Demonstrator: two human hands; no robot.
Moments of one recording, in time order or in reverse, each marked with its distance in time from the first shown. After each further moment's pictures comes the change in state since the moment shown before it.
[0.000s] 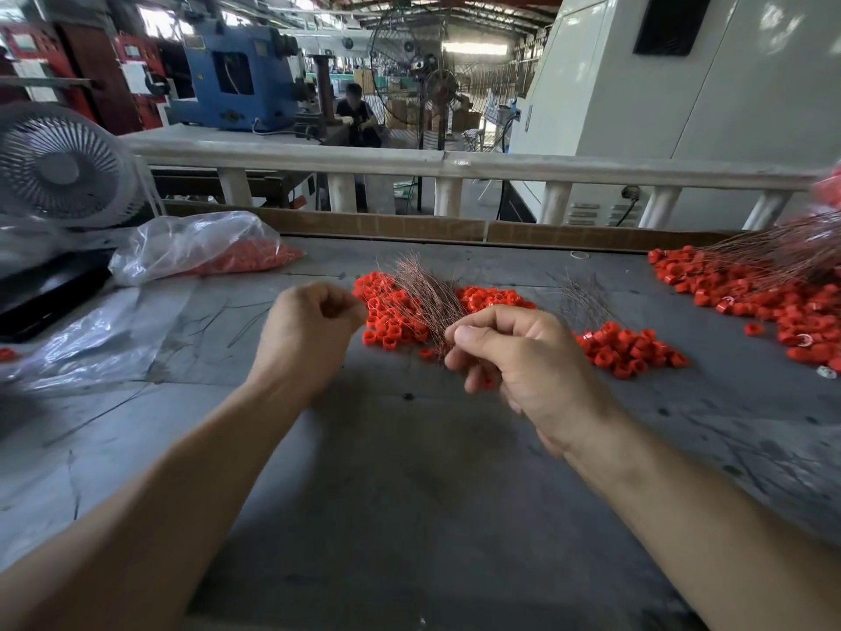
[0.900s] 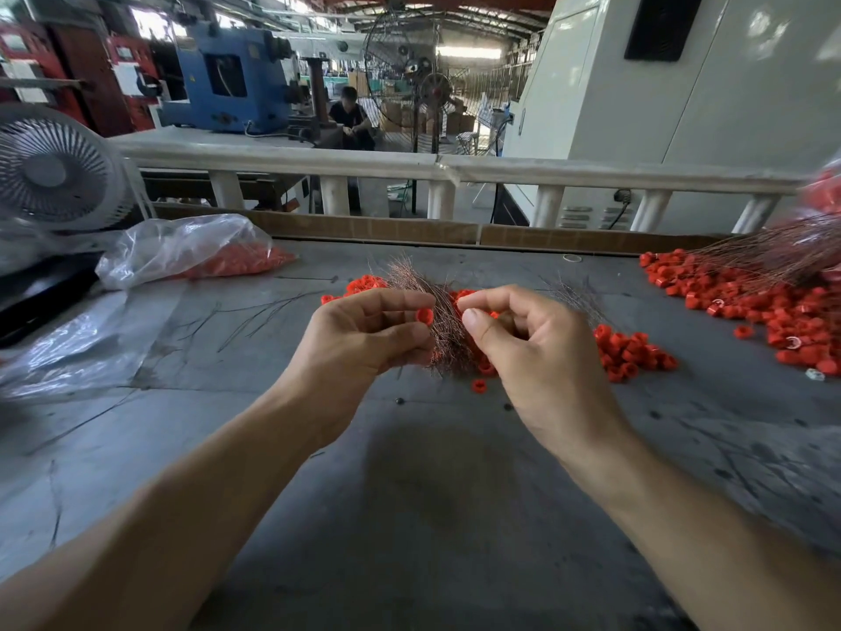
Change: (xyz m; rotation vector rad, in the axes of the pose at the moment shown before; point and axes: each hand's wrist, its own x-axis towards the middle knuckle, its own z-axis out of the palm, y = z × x) left_hand -0.033 0.029 0.018 -0.753 -0.405 -0.042; right_hand -0.002 0.002 -0.007 -0.244 0.198 -0.312
